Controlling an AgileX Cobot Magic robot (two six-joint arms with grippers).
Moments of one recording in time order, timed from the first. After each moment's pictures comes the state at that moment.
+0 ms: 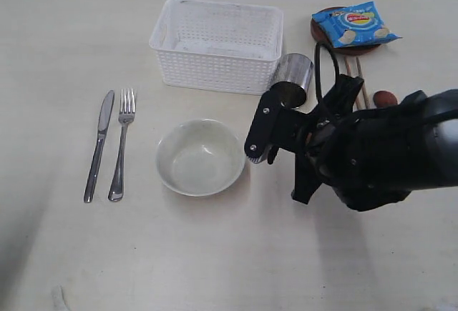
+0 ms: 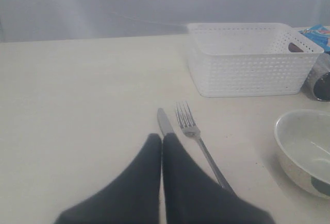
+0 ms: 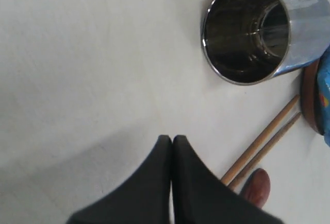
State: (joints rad) left arm -0.22 0.00 0.00 -0.17 0.34 0.11; right arm 0.88 1.73 -0.63 -1.48 0.59 0.94
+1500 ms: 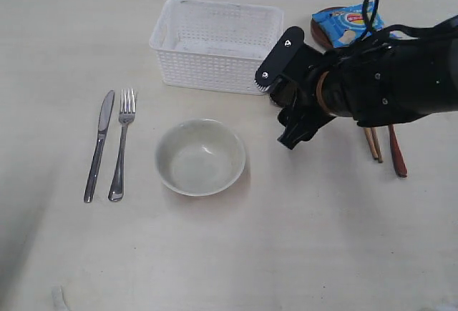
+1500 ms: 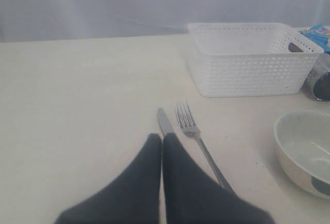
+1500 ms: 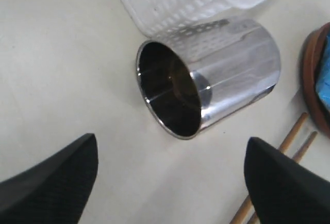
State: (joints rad) left arm -0.22 0.00 0.00 -0.17 0.34 0.11; right arm 0.62 1.74 -0.77 -1.44 0.32 0.95
